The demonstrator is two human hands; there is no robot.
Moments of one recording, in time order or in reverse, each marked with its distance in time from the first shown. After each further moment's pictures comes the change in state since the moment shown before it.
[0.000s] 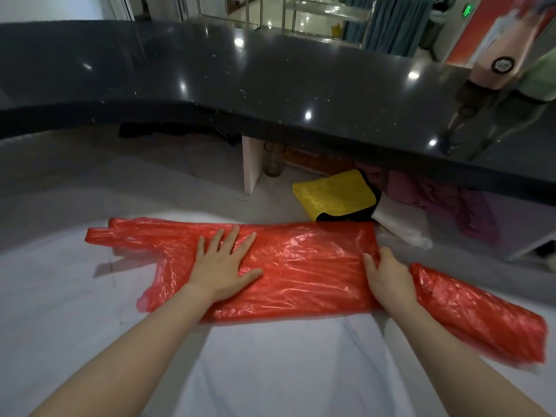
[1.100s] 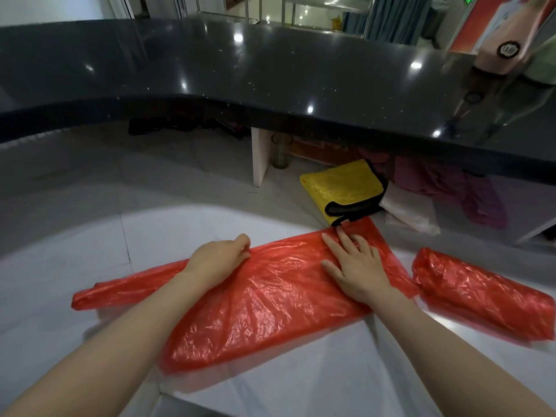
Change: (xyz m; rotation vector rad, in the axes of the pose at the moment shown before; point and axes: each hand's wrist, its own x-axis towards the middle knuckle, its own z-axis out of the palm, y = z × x) left_hand -0.013 -0.024 -0.022 -0.071 0.026 0.096; right_hand -0.017 -0.030 0.040 -0.429 -0.222 -0.471
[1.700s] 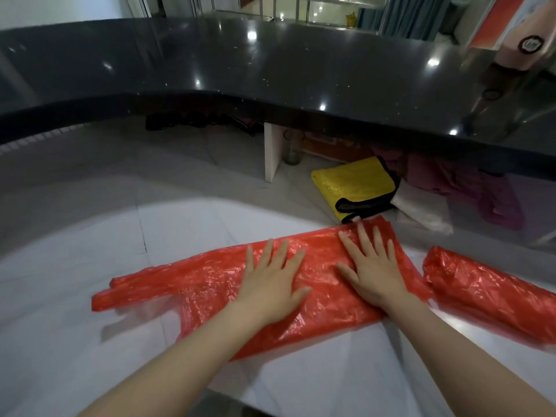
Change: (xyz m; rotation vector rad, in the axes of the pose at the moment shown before) left_hand -0.045 0.094 0.006 -0.008 -0.097 0.024; right_hand -0.009 0.015 0.012 -0.001 0.045 -0.013
